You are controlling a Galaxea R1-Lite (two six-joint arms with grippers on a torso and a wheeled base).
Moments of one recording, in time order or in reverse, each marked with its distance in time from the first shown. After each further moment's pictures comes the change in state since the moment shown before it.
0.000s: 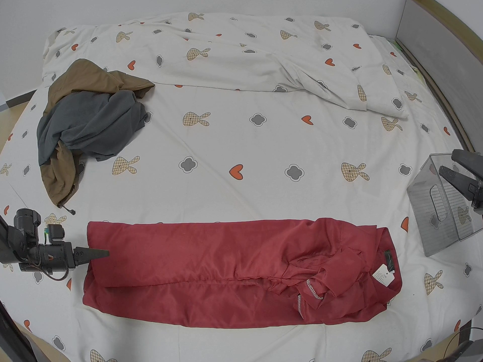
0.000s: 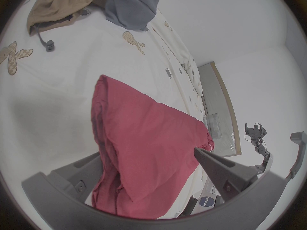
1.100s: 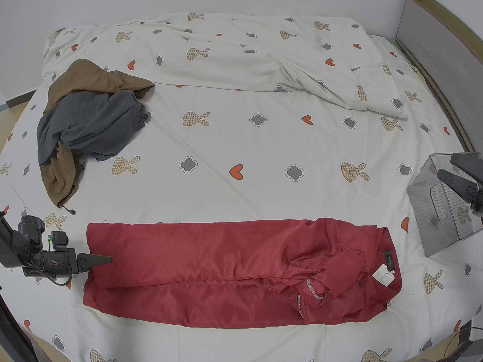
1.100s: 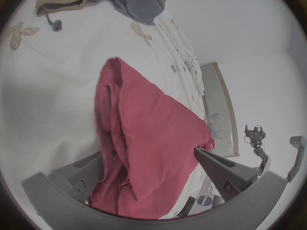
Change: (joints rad) left arm -0.001 0.051 0.018 -0.011 -0.002 0.000; right arm 0.014 -0.001 0.008 0.001 0.001 0.000
